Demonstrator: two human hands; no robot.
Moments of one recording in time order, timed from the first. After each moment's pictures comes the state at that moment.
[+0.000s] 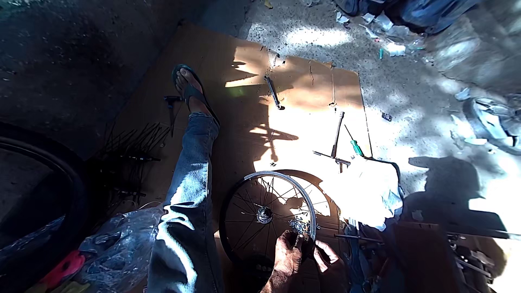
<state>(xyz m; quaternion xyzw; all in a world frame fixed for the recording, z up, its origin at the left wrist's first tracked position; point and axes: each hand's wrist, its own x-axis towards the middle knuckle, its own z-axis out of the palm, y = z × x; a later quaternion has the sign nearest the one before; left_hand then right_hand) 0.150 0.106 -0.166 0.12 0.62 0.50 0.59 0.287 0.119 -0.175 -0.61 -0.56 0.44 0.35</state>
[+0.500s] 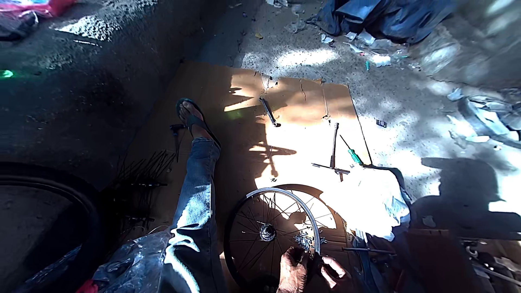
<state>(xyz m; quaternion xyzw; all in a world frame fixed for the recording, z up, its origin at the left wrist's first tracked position) 0.144 0.105 -0.163 0.15 0.64 0.46 0.60 0.296 0.120 -0.179 -0.57 -0.53 0.52 0.35</state>
